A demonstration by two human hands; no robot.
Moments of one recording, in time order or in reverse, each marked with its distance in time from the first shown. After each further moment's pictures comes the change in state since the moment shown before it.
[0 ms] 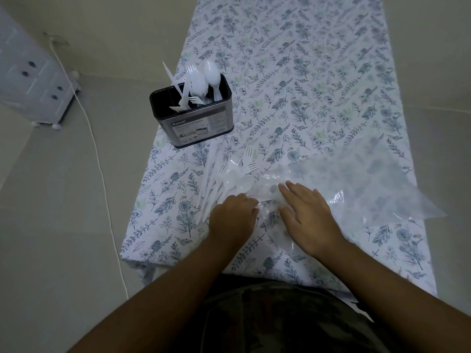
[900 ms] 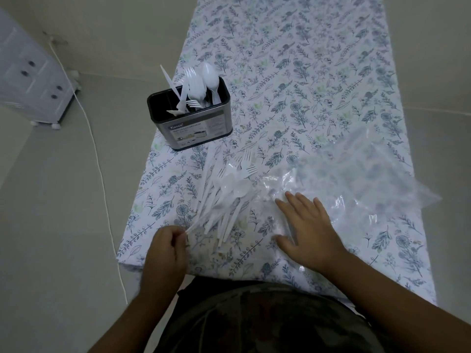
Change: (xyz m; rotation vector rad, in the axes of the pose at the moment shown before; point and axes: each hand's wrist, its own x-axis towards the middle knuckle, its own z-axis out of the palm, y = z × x) left_hand -0.097 -0.069 -0.041 -0.452 0.197 -0.488; right_hand -0.004 0.028 0.016 -0.238 -0.083 -0.121
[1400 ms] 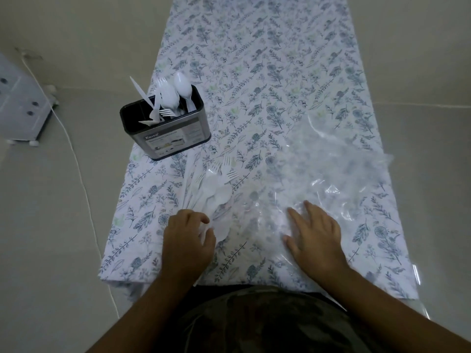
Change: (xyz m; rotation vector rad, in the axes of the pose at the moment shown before) left_hand 0.028 0.049 0.047 0.267 -0.088 0.323; right_hand -0.037 0.021 0.010 -0.018 0.134 0.310
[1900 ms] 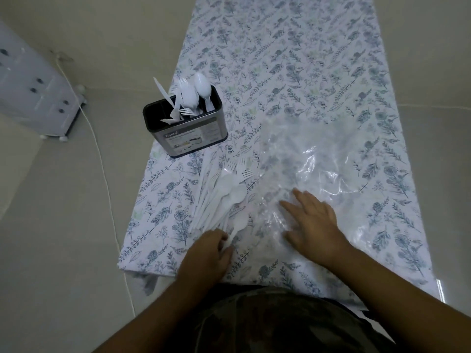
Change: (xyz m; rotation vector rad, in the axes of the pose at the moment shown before) left_hand -0.025 -0.001 0.007 -0.069 -0.308 -0.117; right_hand 0.039 -0.016 -0.018 0.106 -0.180 -0.191
